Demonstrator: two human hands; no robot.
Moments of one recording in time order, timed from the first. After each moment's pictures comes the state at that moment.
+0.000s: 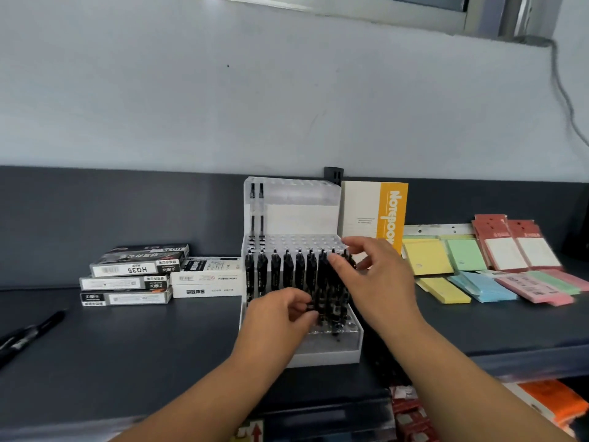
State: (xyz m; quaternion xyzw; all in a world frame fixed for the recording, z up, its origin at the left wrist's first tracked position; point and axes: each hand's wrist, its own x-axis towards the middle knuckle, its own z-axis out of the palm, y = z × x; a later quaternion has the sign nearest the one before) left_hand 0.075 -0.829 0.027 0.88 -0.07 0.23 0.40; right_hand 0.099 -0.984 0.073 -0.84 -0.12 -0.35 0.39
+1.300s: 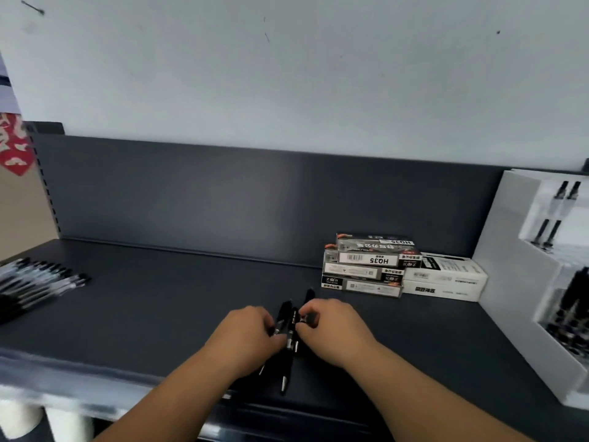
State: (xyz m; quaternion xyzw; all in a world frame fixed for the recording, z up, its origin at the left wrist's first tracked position) left_hand -0.001 -0.404 -0.006 0.96 0.16 0.04 0.24; right_hand 0.075 -0.549 -0.012 -0.94 -0.25 0.01 0.24
